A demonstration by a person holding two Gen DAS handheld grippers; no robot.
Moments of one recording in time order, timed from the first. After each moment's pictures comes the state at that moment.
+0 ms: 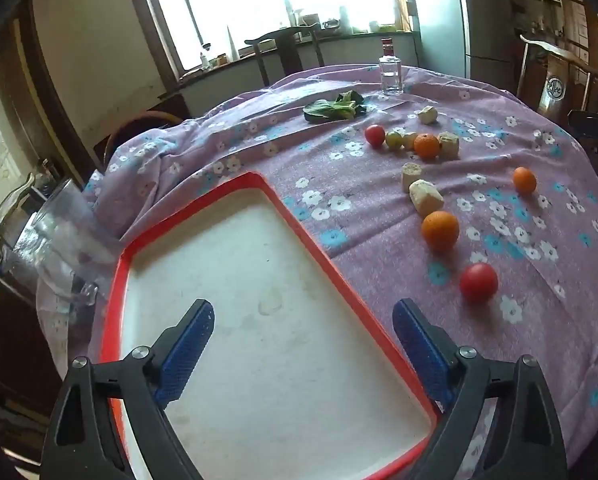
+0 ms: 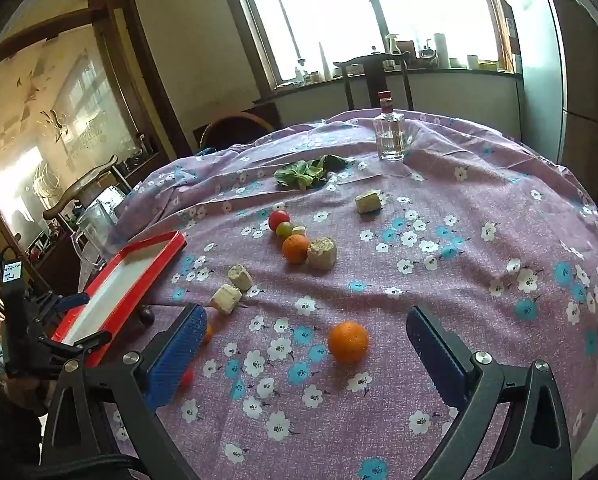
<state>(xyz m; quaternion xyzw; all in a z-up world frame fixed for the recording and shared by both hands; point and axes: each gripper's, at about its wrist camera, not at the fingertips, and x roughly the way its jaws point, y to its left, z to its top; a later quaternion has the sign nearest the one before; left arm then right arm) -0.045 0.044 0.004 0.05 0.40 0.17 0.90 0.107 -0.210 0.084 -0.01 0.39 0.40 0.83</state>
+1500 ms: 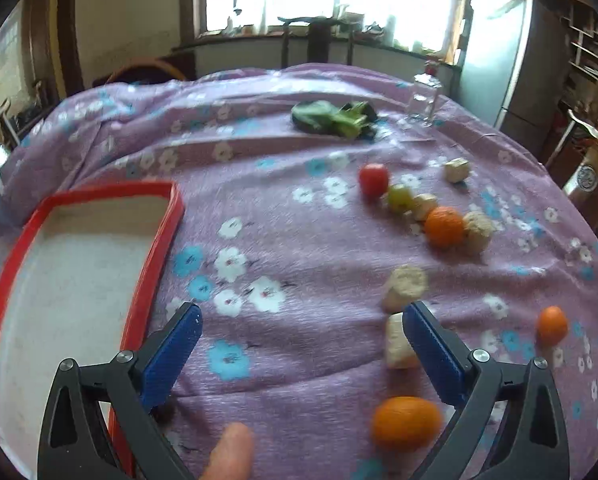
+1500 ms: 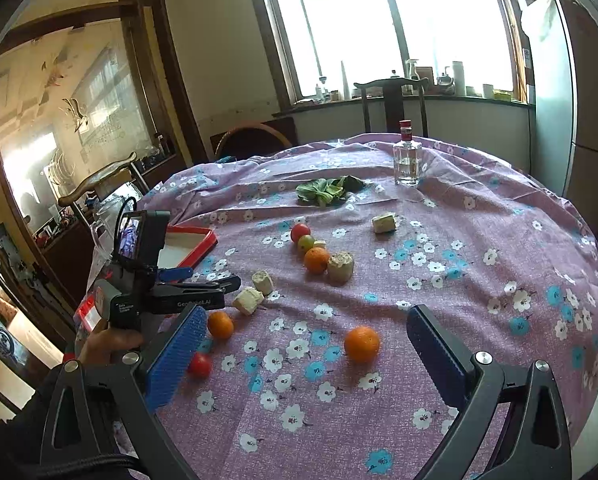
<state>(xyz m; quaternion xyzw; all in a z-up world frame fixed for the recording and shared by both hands) 0.054 0.052 0.024 -0.09 0.37 0.17 0.91 0.080 -0.218 0.106 -0.02 0.36 0.42 0.83</state>
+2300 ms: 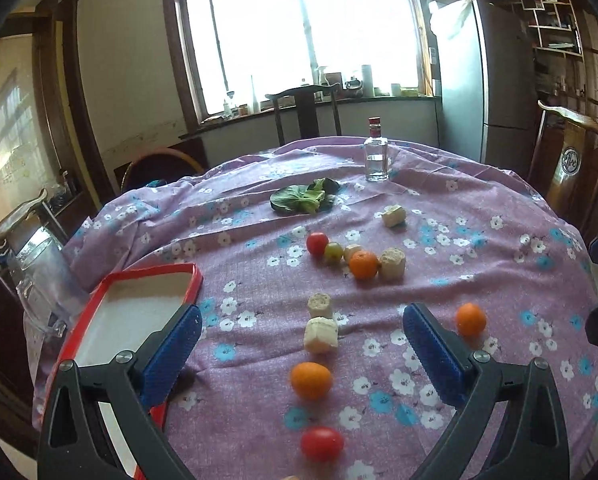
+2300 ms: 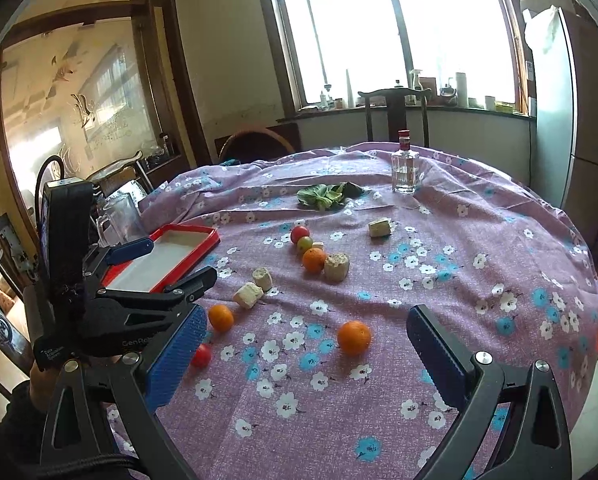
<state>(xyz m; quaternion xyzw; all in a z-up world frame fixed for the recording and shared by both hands) -0.017 -0.065 0.083 0.01 0.29 0.21 0.94 0.066 -0.233 0.110 -0.04 0.34 0.42 0.84</state>
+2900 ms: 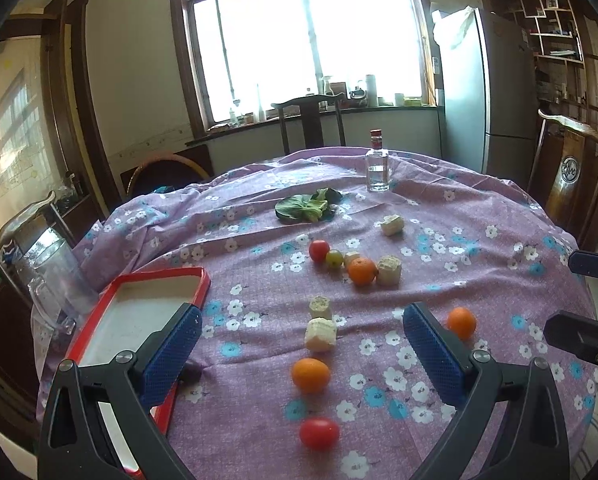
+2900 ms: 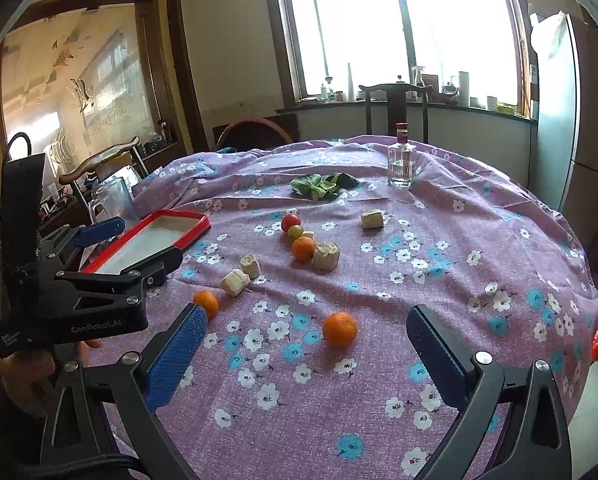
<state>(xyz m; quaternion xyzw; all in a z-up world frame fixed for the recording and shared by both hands) -0.036 -0.066 0.094 0.01 0.28 0.21 0.94 0.072 -0.233 0.099 -0.07 0.34 0.42 0.84</state>
